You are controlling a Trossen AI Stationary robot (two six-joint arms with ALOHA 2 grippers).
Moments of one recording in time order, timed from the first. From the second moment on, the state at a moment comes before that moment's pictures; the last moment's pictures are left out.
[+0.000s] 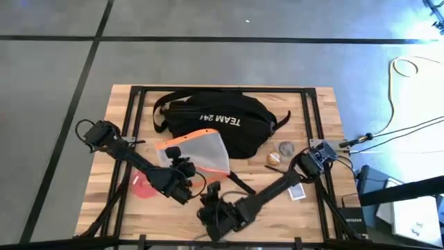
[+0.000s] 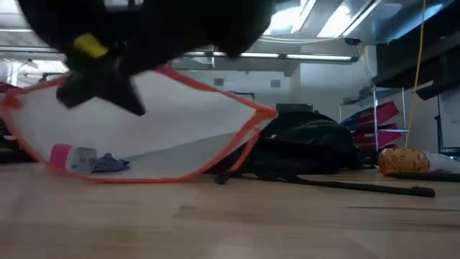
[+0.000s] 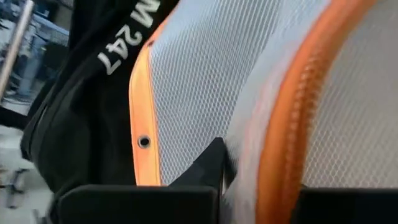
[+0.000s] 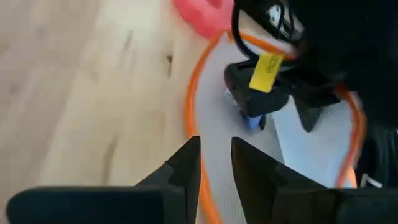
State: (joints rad) left arm -0.55 1.76 1.11 -0.93 -0.93 -0.78; right arm 0.58 2.36 1.93 -0.54 0.77 0.02
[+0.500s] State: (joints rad) left arm -0.56 1.75 1.23 -0.81 -0.86 -0.81; right arm 0.61 2.36 1.74 -0.34 0.76 0.11
